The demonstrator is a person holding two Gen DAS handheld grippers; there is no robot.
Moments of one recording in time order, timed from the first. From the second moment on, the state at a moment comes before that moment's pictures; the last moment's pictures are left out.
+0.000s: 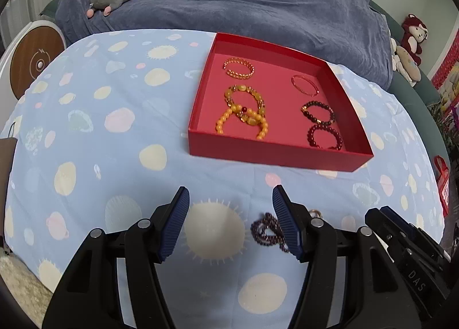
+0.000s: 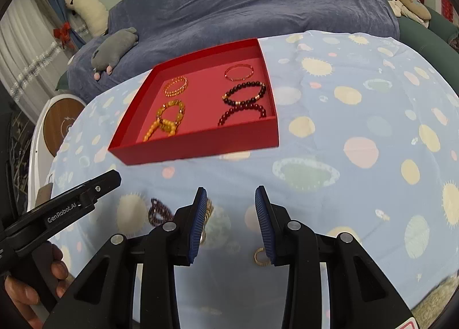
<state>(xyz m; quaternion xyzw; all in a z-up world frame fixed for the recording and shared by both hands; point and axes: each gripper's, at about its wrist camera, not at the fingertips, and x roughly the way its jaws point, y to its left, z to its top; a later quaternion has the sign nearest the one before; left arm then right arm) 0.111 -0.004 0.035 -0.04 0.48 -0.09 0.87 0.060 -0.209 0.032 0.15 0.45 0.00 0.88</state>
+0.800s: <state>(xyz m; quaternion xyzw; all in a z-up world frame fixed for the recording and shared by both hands) 0.085 -0.004 0.018 -0.04 0.50 -0.09 0.86 0.037 -0.194 0.024 0.14 0.46 0.01 0.88</state>
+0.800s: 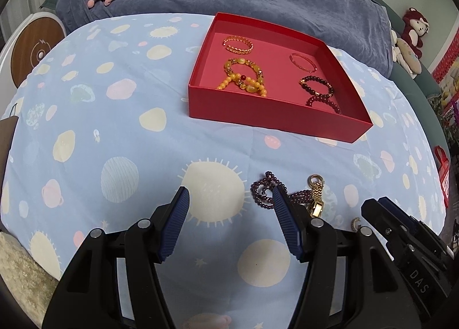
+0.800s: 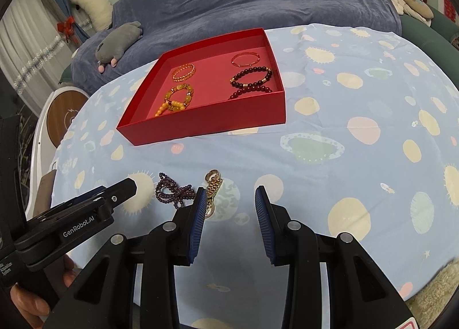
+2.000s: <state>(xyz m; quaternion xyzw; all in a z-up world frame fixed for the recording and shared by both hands) 0.083 0.013 -0.001 -0.07 0.52 -0.08 0.85 0.061 -0.153 -0.012 0.10 0.51 0.05 0.86</state>
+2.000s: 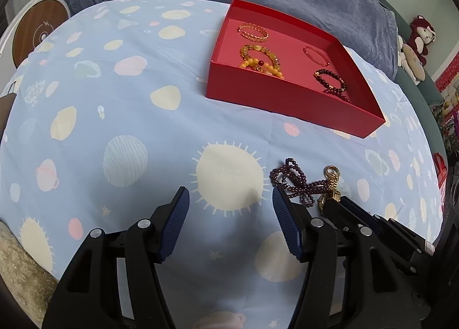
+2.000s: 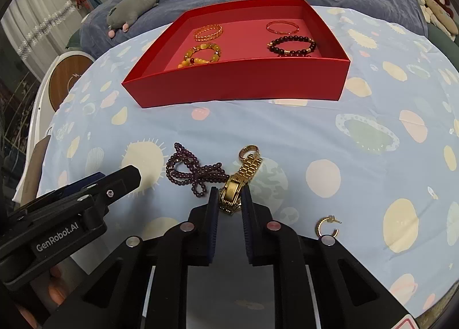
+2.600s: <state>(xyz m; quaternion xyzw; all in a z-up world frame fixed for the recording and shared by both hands) 0.098 -0.038 -0.005 -0.06 0.52 -0.11 0.85 0.033 -0.193 -0.002 0.13 0.49 0.02 0.86</state>
